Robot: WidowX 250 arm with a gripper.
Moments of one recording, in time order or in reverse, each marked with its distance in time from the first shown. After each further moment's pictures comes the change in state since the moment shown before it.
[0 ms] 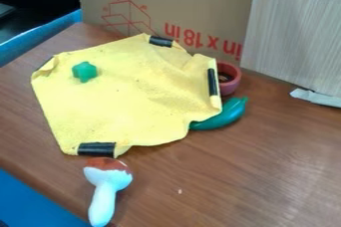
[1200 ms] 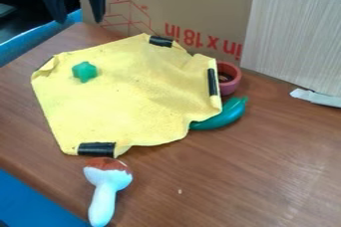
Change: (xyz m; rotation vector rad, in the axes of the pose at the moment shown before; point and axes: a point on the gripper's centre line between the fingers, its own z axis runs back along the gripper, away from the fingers) arm 0.026 0.098 -0.094 -0.033 -0.009 0.021
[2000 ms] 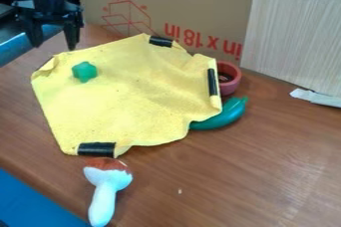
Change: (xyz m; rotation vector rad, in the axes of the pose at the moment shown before) arm -0.001 0.051 -0.047 0.113 0.048 -0.074
